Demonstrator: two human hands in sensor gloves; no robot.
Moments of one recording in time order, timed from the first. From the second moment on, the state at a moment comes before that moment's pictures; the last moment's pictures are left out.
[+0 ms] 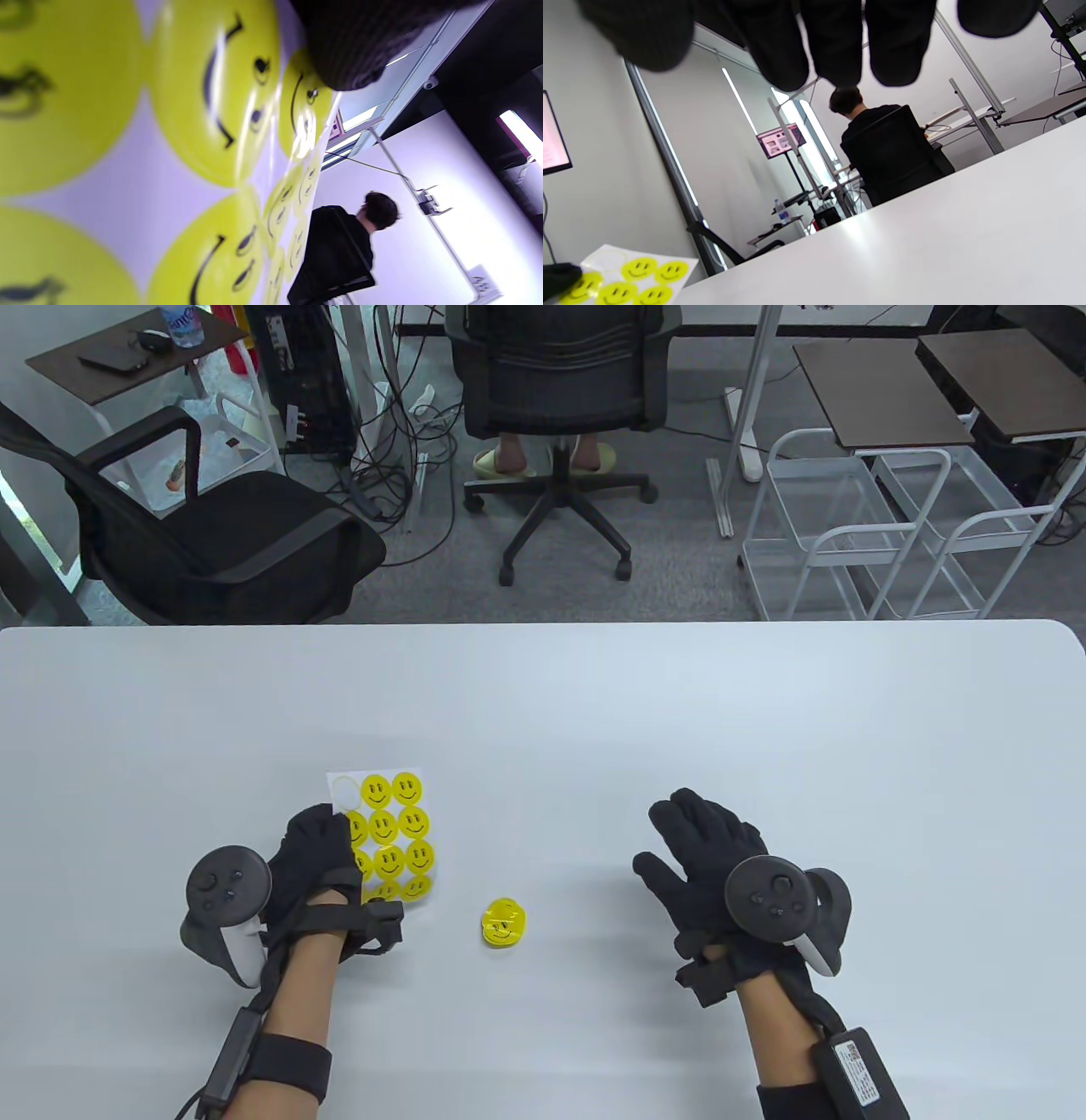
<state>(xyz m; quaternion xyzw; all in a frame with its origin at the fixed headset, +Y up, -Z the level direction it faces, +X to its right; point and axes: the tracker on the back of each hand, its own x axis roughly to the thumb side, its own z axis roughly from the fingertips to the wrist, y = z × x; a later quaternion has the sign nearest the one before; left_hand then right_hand) -0.303 -0.701 -0.312 0.16 0.20 0.48 0.84 0.163 -0.649 -0.289 0.13 -0.15 0.93 0.31</state>
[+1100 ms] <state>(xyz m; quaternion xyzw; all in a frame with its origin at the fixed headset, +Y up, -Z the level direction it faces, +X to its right) -0.468 -0.735 -0.265 -0.06 0.41 -0.03 0.91 0.165 -0.647 -0.286 0.13 -0.13 0.93 0.33</state>
